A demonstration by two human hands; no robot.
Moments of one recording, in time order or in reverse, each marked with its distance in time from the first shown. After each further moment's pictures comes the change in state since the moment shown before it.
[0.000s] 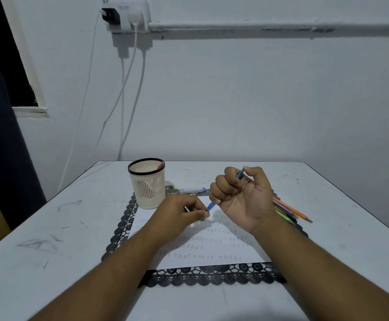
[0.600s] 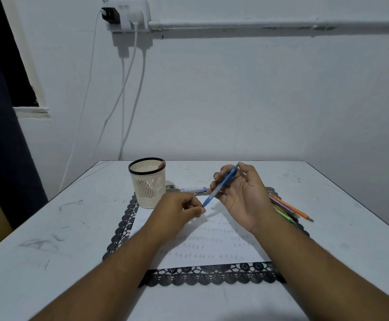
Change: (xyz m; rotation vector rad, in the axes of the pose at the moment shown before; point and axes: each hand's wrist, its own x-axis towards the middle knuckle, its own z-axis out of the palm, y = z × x) left_hand 0.003 -0.003 -0.001 0.020 0.079 -0.070; right_hand 0.002 -0.002 0.008 -0.015 0.336 0.059
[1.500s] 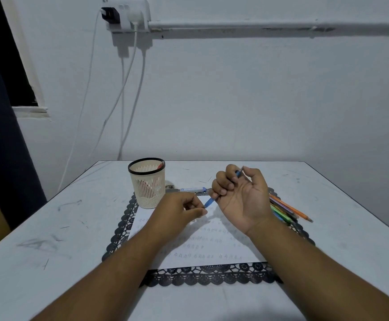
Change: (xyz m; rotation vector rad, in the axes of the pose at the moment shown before) left_hand 0.001 -0.001 0.002 0.026 -0.005 0.033; right_hand -0.002 0.008 0.003 0.124 -0.138 -0.098
